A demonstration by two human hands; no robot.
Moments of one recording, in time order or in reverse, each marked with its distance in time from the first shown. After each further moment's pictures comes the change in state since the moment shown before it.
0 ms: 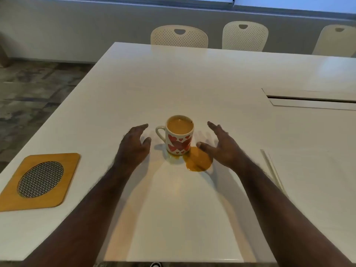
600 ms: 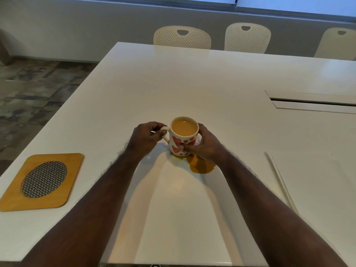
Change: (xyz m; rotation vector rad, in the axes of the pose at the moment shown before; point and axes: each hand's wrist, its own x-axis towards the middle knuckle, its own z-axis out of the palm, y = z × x) left_hand 0.029 0.011 0.007 -0.375 -0.088 -0.037; right_hand 0.029 -0.027 0.038 0.241 -0.127 -0.114
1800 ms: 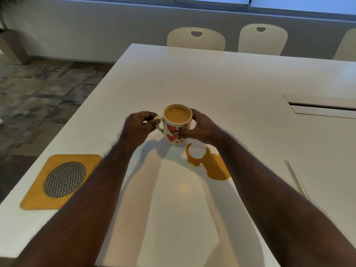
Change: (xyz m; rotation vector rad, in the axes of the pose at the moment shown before) left_hand 0.028 -0.015 -0.064 -0.179 0.118 -0.027; right_hand 0.067 -0.052 0.016 0.036 -0.133 -0.222
